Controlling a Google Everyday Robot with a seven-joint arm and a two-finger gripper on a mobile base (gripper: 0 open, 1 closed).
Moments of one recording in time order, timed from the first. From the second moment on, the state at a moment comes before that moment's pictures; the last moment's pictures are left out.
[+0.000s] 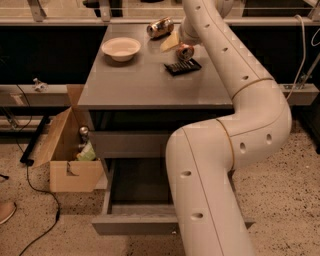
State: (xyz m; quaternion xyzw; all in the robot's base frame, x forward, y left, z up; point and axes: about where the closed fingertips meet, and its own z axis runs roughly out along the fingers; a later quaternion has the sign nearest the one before) arm 0.916 -0.106 0.857 -0.10 0.93 0.02 0.35
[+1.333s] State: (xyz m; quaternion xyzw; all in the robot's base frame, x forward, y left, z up) arm 0.918 -0.099 0.868 -0.13 0.92 0.06 0.38
